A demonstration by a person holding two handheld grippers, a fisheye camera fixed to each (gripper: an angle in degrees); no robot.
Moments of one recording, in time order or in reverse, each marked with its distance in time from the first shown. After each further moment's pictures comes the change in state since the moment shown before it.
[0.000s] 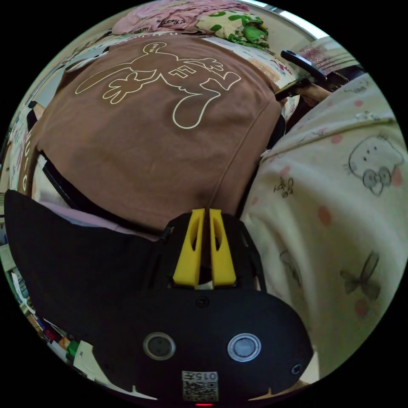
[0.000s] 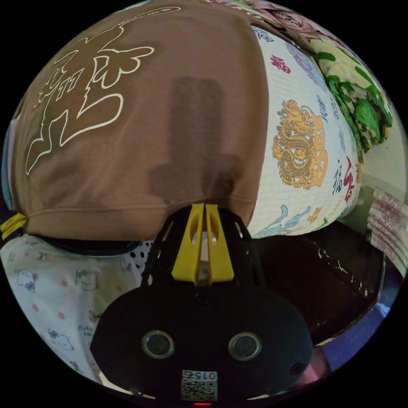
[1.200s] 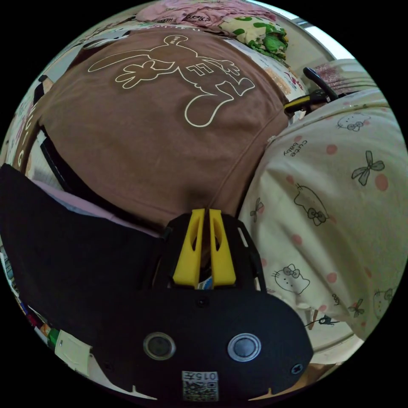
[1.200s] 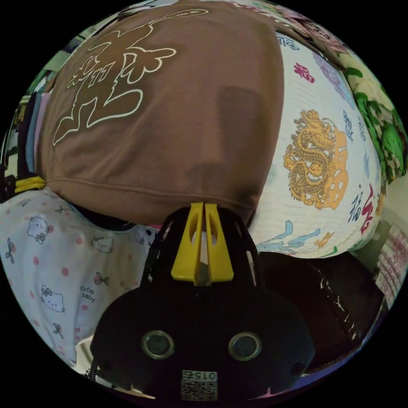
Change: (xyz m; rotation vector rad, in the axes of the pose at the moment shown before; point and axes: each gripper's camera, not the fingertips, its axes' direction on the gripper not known) left arm -0.018 0.044 0.001 -0.008 0.050 -0.079; right arm 0.053 0.029 0.003 0.035 -0.155 -0.158
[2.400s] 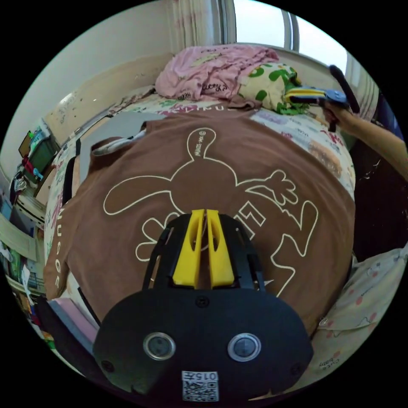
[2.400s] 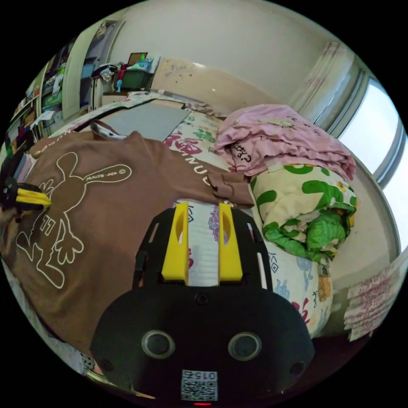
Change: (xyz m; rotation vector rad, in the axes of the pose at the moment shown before) left arm 0.063 -0.153 0.044 0.519 -0.413 0.035; right arm 0.038 -0.067 -0.109 0.851 0.324 -0.054
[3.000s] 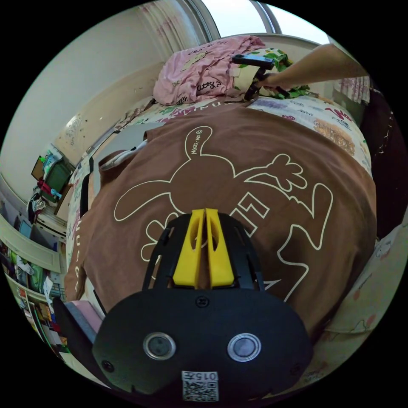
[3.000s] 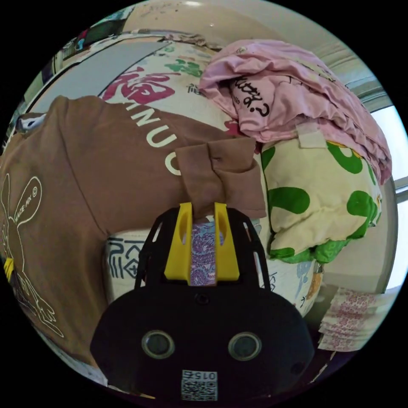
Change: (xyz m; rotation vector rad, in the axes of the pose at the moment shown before) left arm 0.005 -0.009 0.023 -0.005 -0.148 0.084; right arm 0.040 -0.118 0.180 -0.444 0.044 0.033
